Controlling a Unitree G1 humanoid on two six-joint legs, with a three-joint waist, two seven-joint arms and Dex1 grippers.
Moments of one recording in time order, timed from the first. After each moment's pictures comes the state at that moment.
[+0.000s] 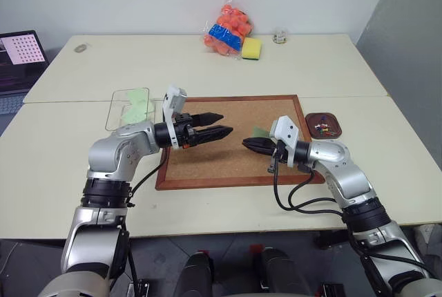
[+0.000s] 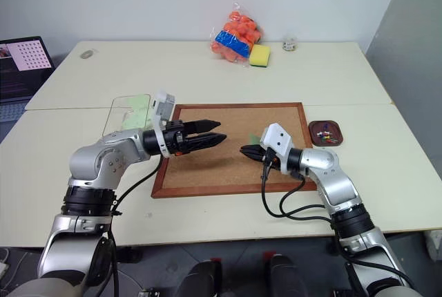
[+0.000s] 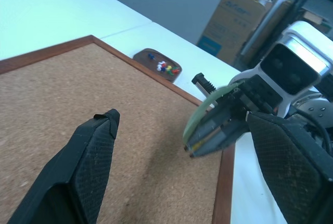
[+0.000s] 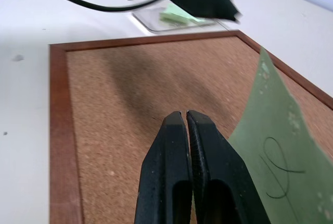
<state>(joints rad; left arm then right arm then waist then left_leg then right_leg) -0.71 0.50 0.00 0.22 -0.59 0.76 -1.10 -0.52 -0.38 0.25 0.09 0.18 0.12 0.96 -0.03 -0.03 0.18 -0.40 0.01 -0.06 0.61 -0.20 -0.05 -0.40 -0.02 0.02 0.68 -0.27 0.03</state>
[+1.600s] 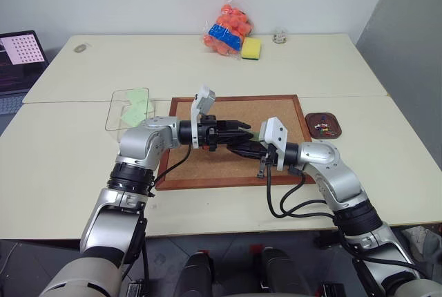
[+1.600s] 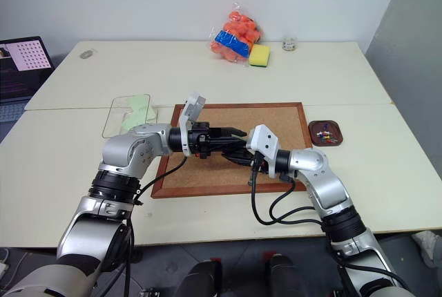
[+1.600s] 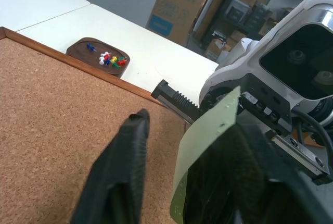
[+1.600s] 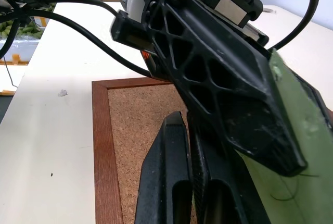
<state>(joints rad) -0.79 0.42 -0.11 0.32 -0.51 0.68 -1.24 -0.51 -0.33 0.27 -0.01 0.21 0.20 0.96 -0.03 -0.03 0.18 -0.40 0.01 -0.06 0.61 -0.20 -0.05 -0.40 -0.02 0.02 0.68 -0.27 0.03</state>
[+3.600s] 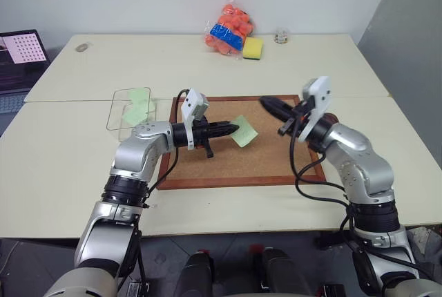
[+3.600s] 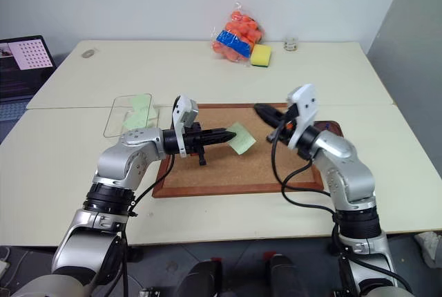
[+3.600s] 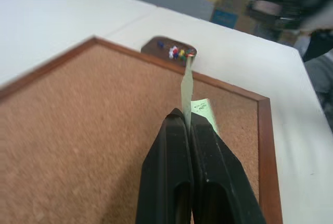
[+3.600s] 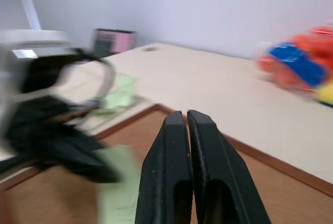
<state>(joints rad) -0.67 0.44 -0.09 0.15 -0.39 0.45 -1.05 -0.52 -0.31 -0.08 -0.15 0.39 0.52 0.51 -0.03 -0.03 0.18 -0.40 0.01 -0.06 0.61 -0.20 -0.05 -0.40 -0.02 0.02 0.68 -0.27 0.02</state>
